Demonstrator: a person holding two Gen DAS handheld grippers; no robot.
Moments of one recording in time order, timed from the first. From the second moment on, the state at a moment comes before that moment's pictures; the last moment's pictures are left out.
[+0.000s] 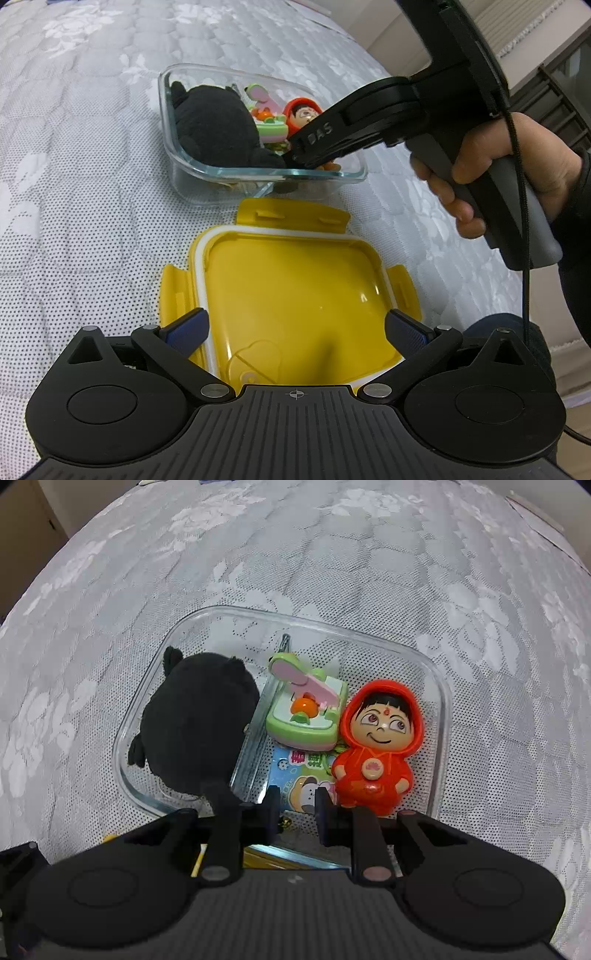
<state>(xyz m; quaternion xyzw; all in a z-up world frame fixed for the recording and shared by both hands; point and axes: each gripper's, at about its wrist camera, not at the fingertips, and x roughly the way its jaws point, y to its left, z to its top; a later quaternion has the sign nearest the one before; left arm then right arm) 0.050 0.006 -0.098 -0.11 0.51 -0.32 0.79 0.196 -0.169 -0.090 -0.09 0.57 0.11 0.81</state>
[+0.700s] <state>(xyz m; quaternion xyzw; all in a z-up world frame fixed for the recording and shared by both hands) 0.054 0.005 -0.099 -0.11 0.52 -0.32 0.79 0.205 -0.204 -0.075 0.18 0.50 0.06 0.84</state>
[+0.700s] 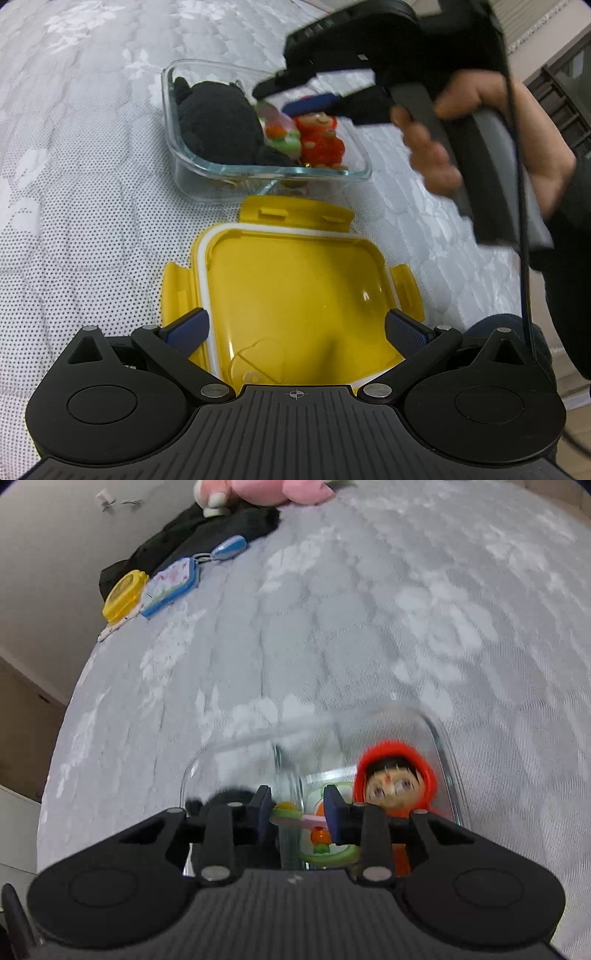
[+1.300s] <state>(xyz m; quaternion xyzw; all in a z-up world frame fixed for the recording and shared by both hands) 0.035 0.008 -0.079 -0.05 0.45 -0.24 0.86 0.096 -0.243 -0.023 0.19 0.41 0.06 0.89</state>
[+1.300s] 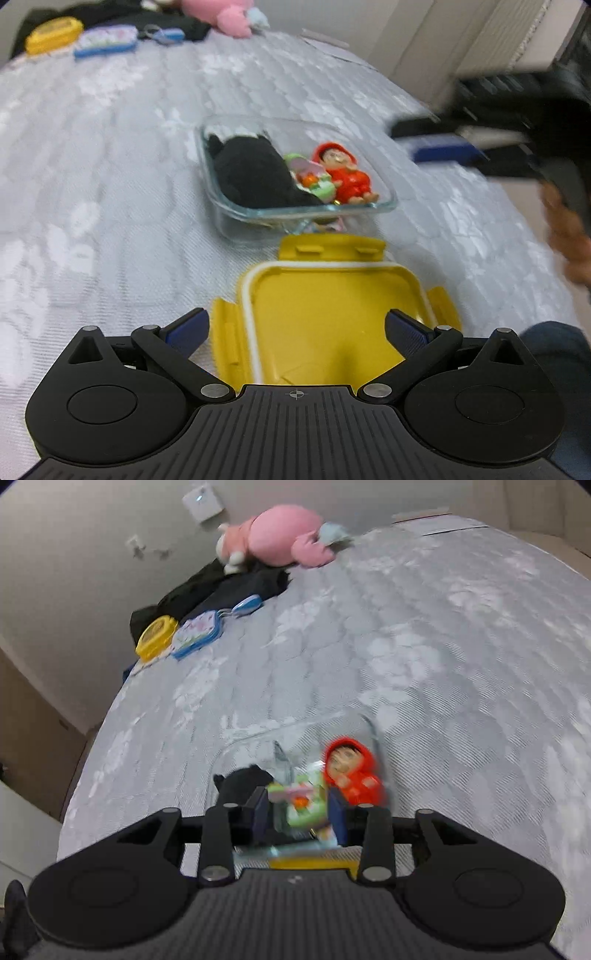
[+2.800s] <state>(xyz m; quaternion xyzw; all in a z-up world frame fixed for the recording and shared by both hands) -0.029 -0.024 -0.067 0.08 0.43 -0.14 0.89 0.016 -0.261 -0.097 0.11 0.46 -0.03 0.88</state>
